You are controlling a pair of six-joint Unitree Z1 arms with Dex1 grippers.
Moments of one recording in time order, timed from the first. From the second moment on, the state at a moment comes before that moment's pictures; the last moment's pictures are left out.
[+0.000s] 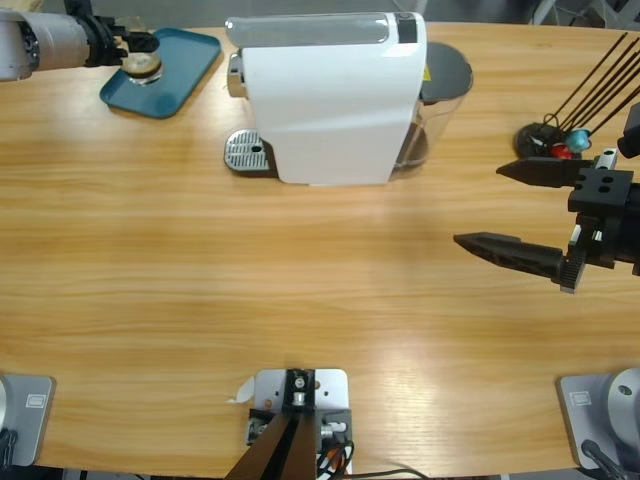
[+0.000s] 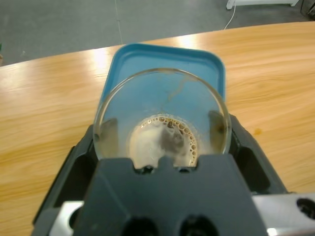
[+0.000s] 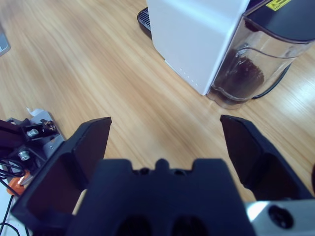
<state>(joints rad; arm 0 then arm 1) -0.21 2.02 -1.01 -0.42 0.03 -0.04 0.71 1.05 -0.54 0.12 0.19 -0.07</state>
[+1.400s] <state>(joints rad) -0.17 2.08 -1.24 0.03 -0.09 -0.05 0.71 1.05 -0.53 0.11 0.19 -0.07</state>
